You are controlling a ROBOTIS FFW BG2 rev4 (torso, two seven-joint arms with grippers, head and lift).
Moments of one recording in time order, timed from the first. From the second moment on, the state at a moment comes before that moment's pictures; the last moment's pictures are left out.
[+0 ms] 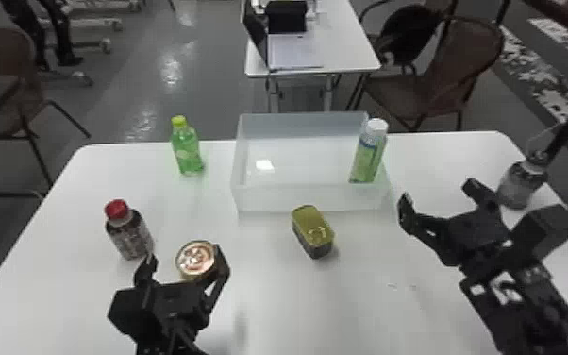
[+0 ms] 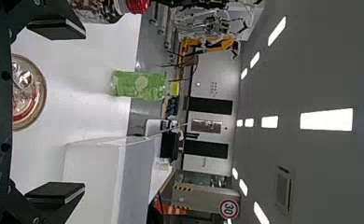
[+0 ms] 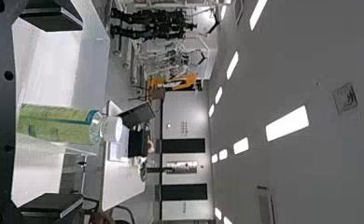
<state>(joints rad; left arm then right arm) 0.43 0.02 -0.13 -1.76 0.05 -0.29 0.25 0.23 -0.10 0.03 -1.77 -0.16 -0.16 0.28</state>
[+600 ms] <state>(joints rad) 0.47 0.02 -0.12 -1.77 0.04 -0.31 0.25 0.50 -0.11 0.04 -1.83 -0.19 -0.23 0.19</state>
